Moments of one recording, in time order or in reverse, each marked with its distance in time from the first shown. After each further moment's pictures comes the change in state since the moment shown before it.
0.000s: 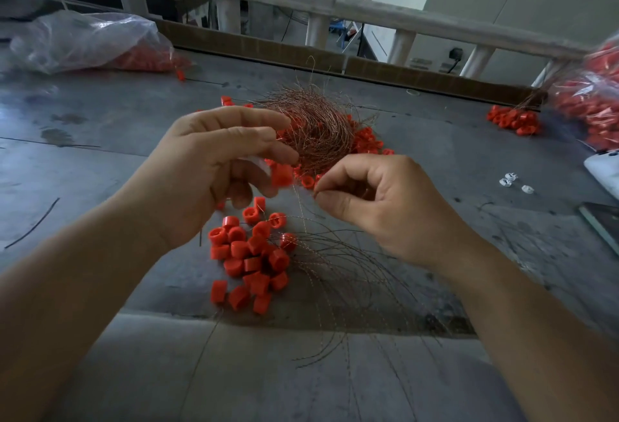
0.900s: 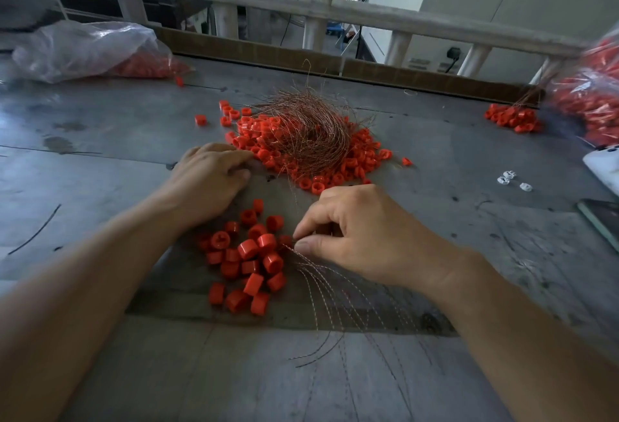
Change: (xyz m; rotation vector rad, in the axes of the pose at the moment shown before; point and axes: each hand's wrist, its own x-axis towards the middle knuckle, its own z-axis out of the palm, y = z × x) left_hand 0.042 -0.050 -0.034 1.297 0.169 0.039; right_hand -0.003 0.002 0.014 -0.382 -0.197 -0.004
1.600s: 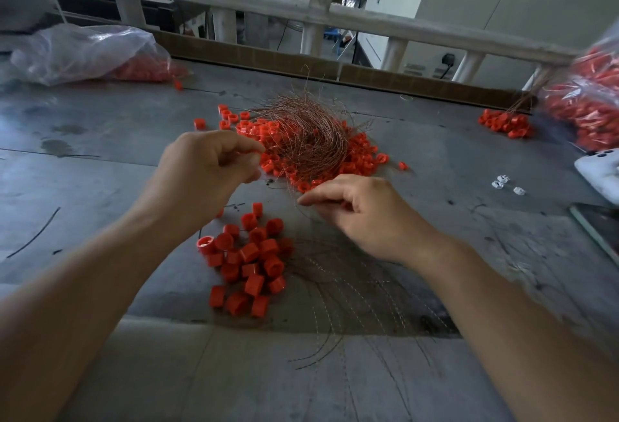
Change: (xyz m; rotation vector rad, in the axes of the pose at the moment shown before) left_hand -0.028 0.029 -0.027 -0.487 0.174 0.044; right_hand 0.012 0.023 0.001 0.112 0.103 0.100
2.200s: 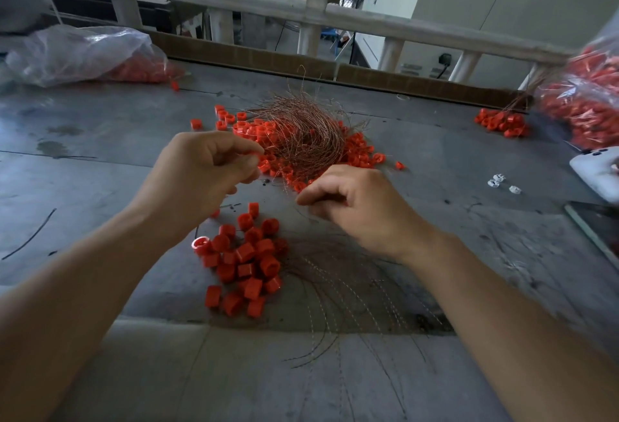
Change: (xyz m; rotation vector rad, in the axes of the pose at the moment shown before) left_hand 0.002 -0.005 0.001 -0.218 -0.056 -0.018; right_hand 0.007 0.004 0.001 0.077 0.061 -0.095
